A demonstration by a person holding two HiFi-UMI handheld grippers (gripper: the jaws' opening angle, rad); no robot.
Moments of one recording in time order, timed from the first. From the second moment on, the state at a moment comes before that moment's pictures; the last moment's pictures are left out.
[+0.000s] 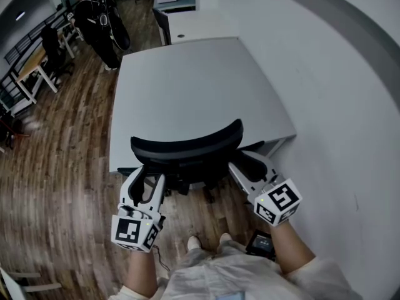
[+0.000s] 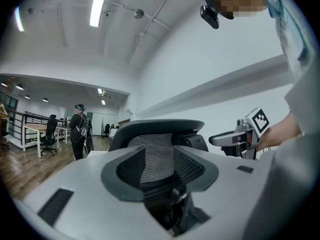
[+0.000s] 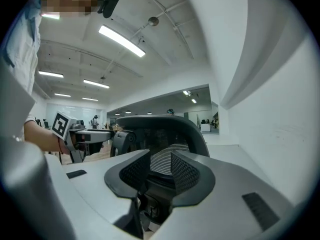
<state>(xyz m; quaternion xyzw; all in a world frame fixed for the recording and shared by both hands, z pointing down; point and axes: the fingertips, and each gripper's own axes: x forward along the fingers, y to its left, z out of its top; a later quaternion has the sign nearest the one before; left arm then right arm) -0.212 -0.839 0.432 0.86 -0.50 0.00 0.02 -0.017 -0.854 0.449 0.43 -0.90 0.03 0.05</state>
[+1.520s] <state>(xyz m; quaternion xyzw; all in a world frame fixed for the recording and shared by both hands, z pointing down) -0.133 -0.765 0.446 0.92 -0.39 0.00 0.06 -0.041 -0.763 0.448 0.33 -0.94 0.07 0.03</state>
